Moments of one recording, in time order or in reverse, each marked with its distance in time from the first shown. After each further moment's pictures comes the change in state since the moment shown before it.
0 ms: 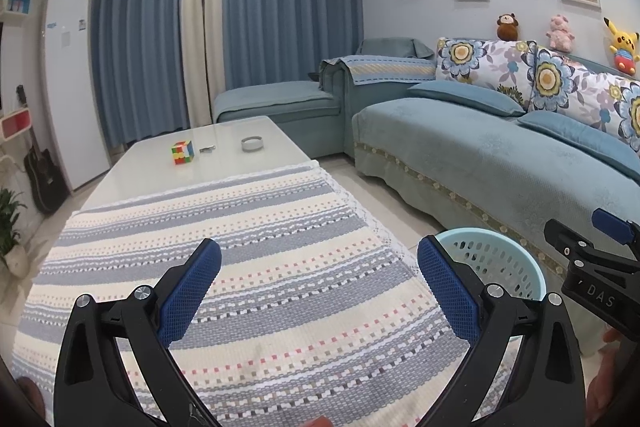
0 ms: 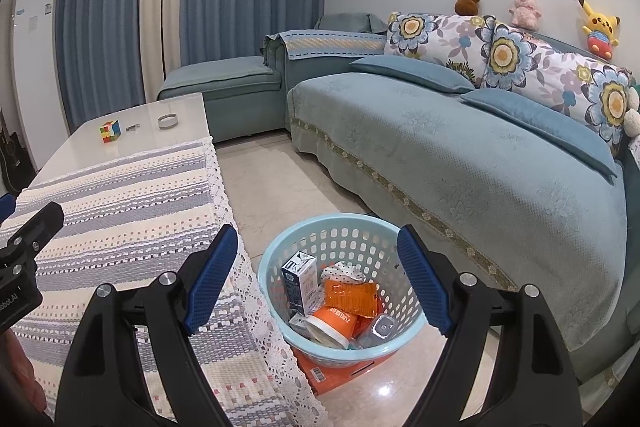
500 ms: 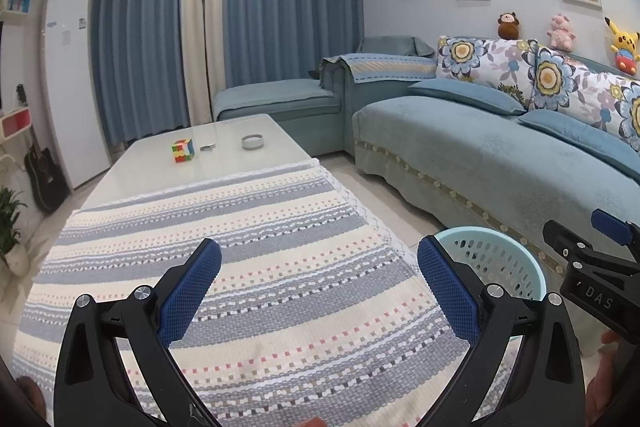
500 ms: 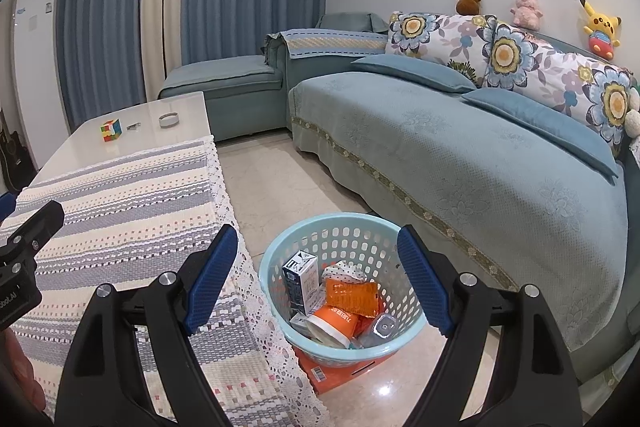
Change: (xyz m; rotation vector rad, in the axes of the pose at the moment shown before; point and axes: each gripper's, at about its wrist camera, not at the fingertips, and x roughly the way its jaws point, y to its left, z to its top) left arm -0.002 -0.004 0.001 -0.002 0.009 0.002; right arm 0.002 0.002 -0.001 -0.001 0.006 0.005
